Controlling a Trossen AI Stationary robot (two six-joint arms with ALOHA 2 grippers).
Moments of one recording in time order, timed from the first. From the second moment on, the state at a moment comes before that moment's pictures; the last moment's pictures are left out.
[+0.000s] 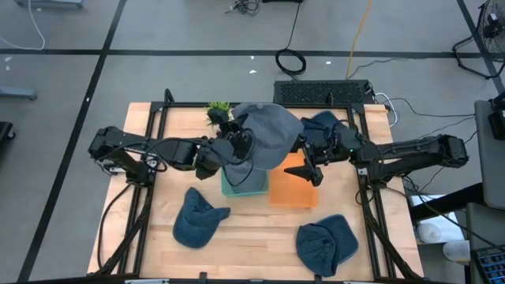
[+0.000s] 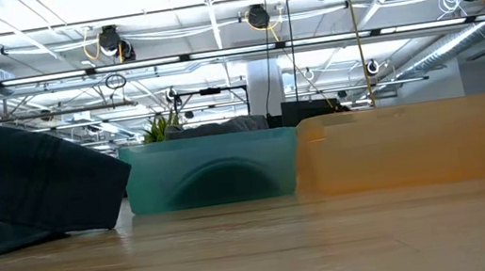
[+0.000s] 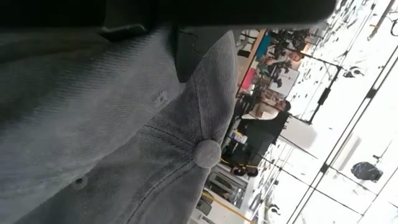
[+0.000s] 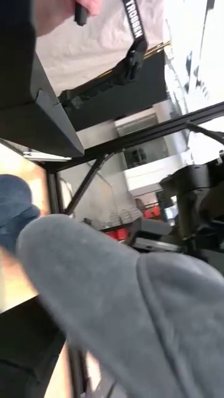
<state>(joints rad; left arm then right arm) -0.19 1.60 1.58 -0.26 -1.19 0.69 -0.05 1.08 0.61 0.63 -0.26 0.32</state>
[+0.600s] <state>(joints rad) -0.21 1.60 1.58 -0.26 -1.23 0.70 -0.04 1.17 0.61 0.80 -0.26 0.37</state>
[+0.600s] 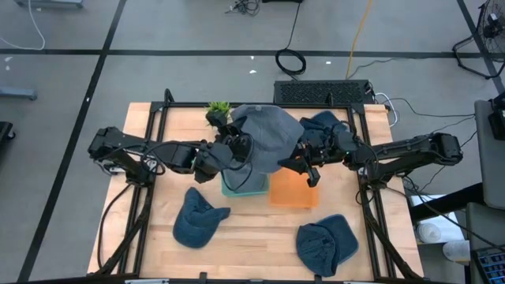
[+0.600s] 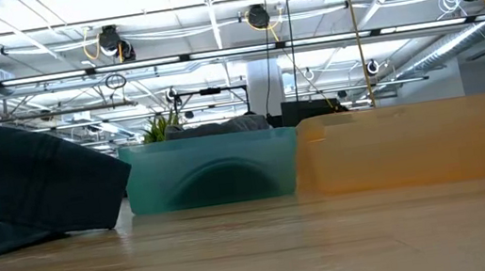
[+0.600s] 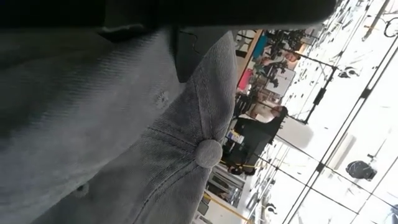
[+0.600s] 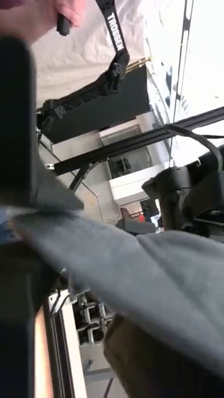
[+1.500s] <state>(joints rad) -0.35 1.55 1.58 -0.65 -0.89 0.21 -0.06 0.86 0.61 0.41 -0.32 0.24</state>
